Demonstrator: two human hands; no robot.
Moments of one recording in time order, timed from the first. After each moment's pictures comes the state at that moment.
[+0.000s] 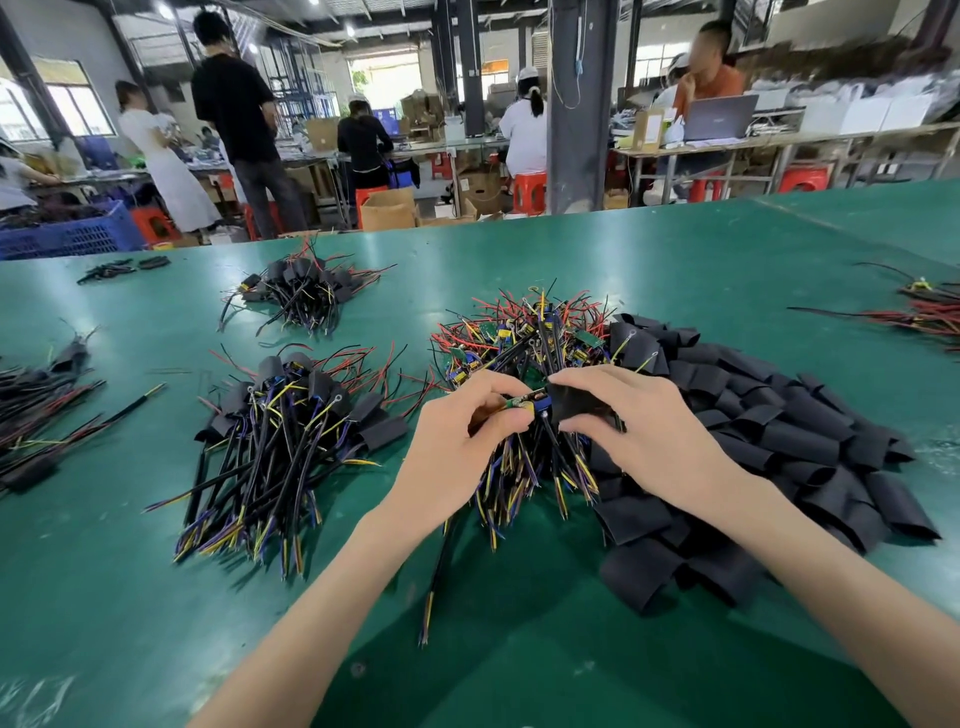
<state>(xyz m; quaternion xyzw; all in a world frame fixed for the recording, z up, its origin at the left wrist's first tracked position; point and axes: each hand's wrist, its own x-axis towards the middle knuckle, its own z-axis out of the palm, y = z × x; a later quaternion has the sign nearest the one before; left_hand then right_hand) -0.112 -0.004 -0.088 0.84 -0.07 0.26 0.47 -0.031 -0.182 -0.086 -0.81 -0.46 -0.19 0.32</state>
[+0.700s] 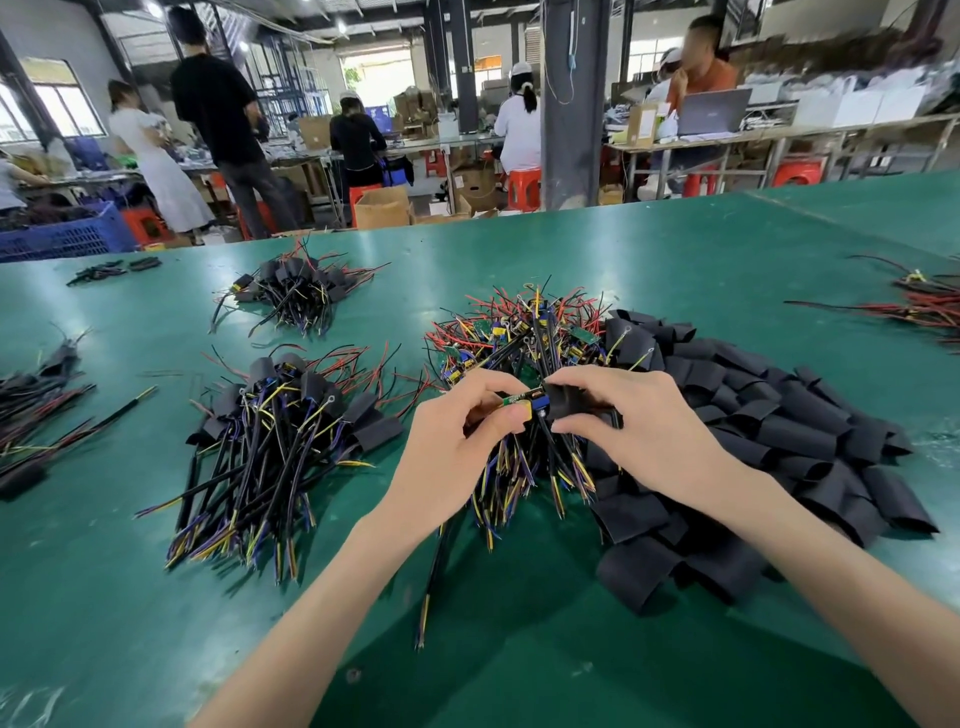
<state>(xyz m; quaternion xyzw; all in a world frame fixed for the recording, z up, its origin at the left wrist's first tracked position) -0.115 -0.007 -0.086 0.84 -0.09 0.26 0.47 -0.028 -0.181 -0.086 -0.81 -0.44 -0.16 0.36</state>
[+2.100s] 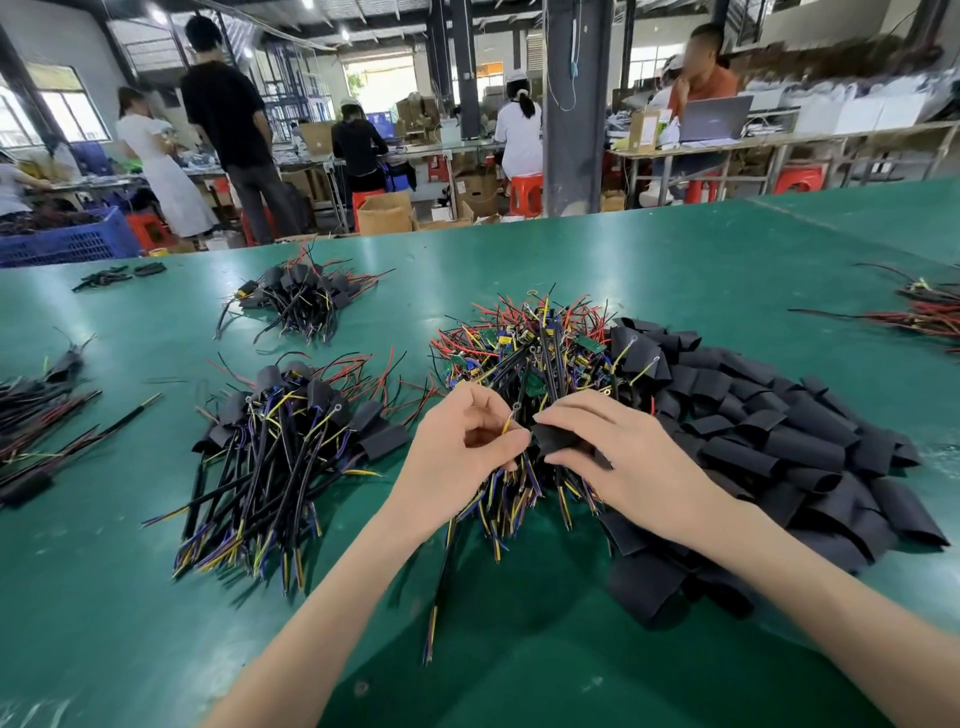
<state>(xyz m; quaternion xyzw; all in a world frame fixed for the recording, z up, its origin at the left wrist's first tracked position) -0.108 0.003 -0.092 0.77 -0.01 0.17 0.61 -0.035 -0.173 -0.104 -0.77 -0.52 -0.23 0.30</state>
